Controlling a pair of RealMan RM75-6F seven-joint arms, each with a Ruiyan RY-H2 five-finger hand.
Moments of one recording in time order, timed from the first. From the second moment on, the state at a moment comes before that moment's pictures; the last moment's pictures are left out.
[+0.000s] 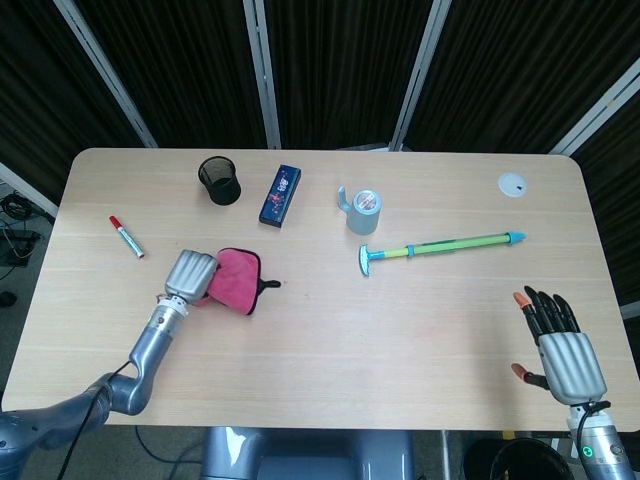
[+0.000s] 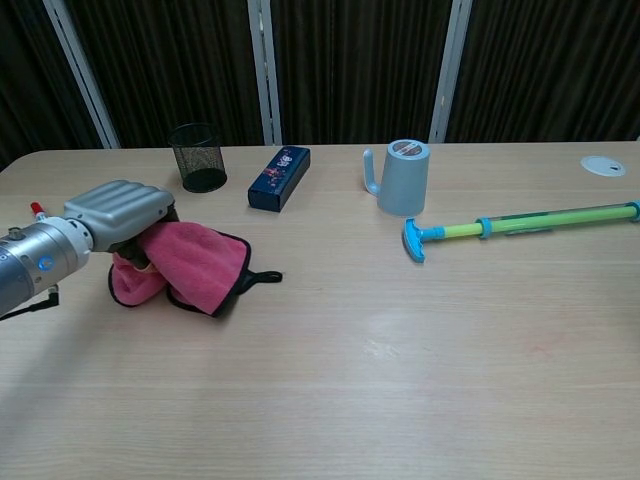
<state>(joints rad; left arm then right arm) -0.71 -1.81 -0.14 -0.94 1.27 0.94 0.31 0.11 -1.17 0.03 -1.60 -1.56 1.45 -0.07</state>
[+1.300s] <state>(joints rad) -0.85 -1.97 -0.22 -0.88 1.31 0.95 0.36 0.11 -1.15 0.04 -1.59 -1.53 1.44 -0.05</state>
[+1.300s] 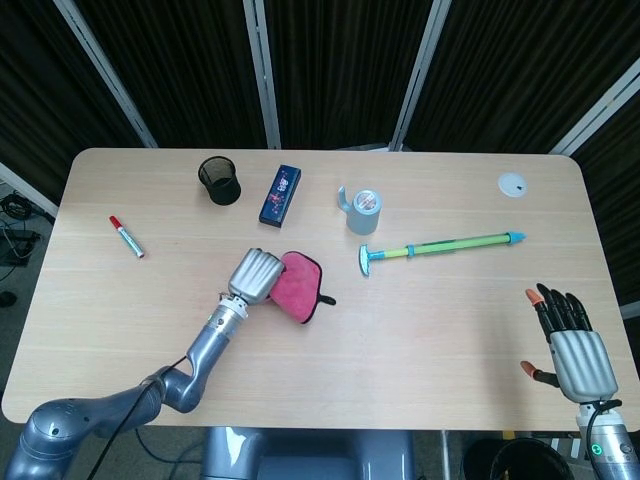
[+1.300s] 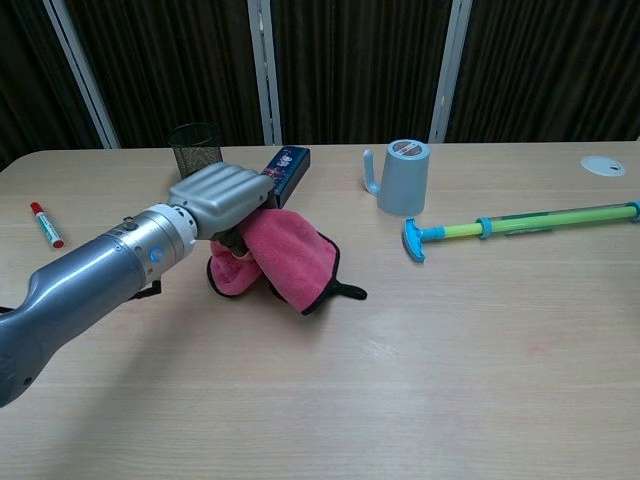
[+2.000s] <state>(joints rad) -0.87 -2.00 -0.21 -0.70 1.33 0.92 0.19 0.10 -1.15 0.04 -1.57 -1.51 1.44 -0.03</state>
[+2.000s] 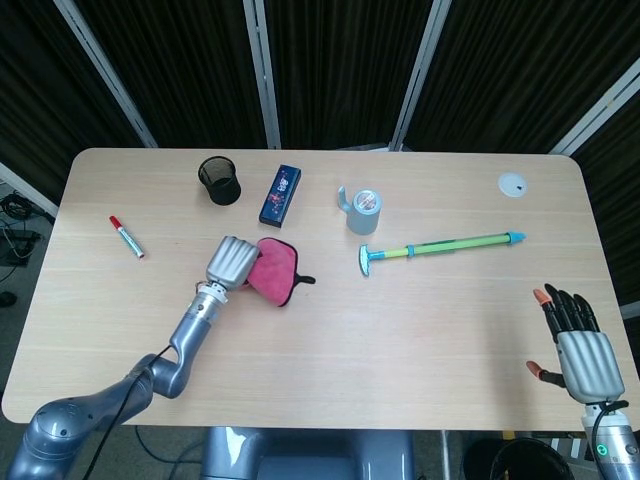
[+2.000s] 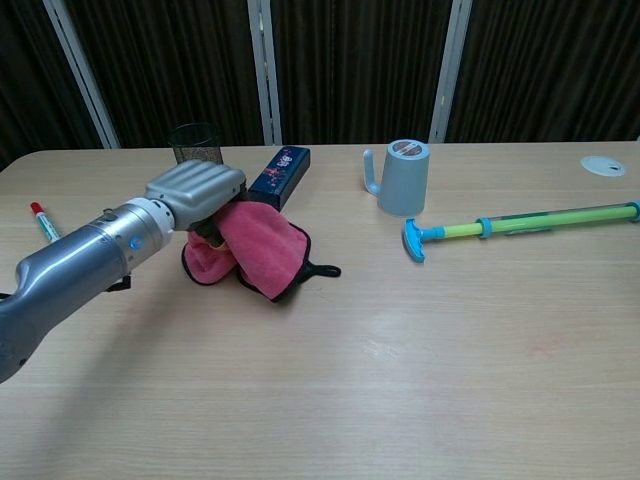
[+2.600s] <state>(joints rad) -0.92 -2.09 -0.13 -0.78 1.47 1.02 0.12 0.10 -1.14 0.04 -1.57 -1.52 1.44 -0.02</state>
